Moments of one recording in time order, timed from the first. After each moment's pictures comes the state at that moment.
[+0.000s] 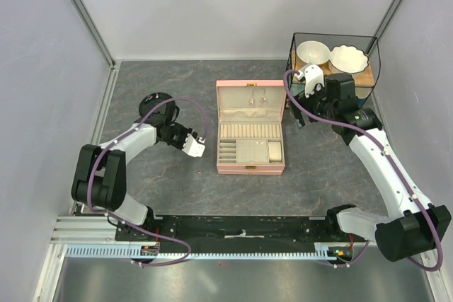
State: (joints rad) left arm -0.23 1.55 0.85 -0.47 0.49 1.82; right arm 0.26 1.17 1.17 -0.60 -0.13 -0.29
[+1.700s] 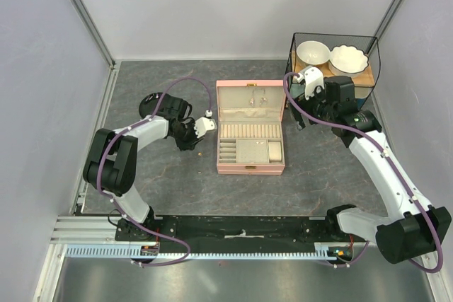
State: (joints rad) left arm -0.30 1.69 0.97 -0.49 0.35 0.89; right arm 0.26 1.16 1.14 -0.58 -0.12 -0.29
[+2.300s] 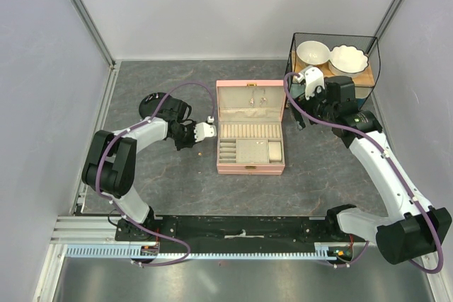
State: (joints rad) left arm -0.30 1.67 0.95 -0.48 0.35 1.09; right arm 0.26 1.15 1.14 -0.58 -0.12 -0.29
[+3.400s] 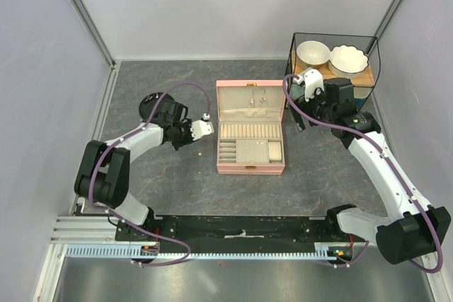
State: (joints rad) left arm -0.30 1.60 0.88 -0.40 0.28 1.02; right arm 0.26 1.15 1.11 -0.58 -0.11 -0.29
